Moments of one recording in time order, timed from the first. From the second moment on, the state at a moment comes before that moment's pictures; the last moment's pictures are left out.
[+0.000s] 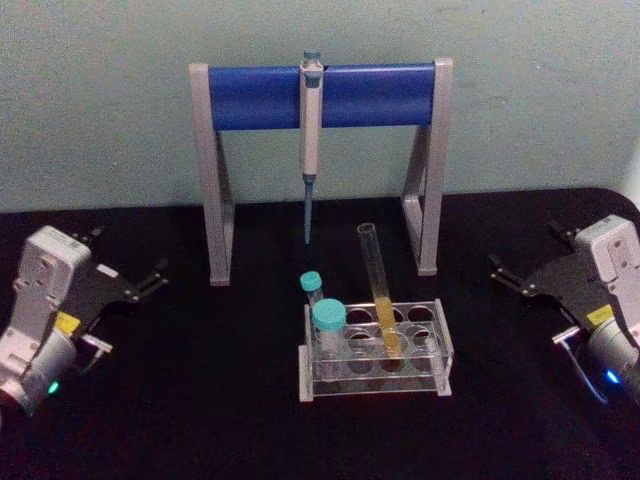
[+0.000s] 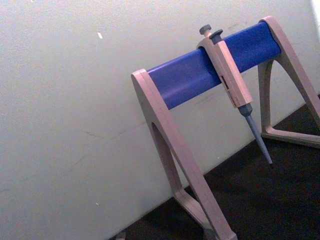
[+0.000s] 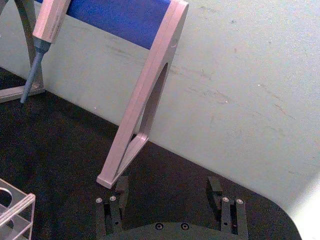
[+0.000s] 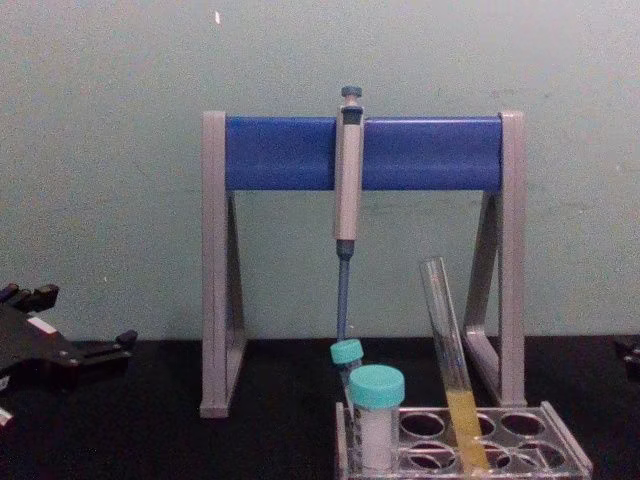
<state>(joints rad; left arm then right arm) -0.20 0.60 0.45 -1.41 -0.25 -0.12 0.03 0.20 0.60 -0.45 -1.41 0.25 -0.12 -0.03</state>
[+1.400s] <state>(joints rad) -0.20 0.60 0.45 -1.41 -0.25 -0.12 0.03 0.20 0.60 -0.45 -1.41 0.25 -0.12 -0.03</state>
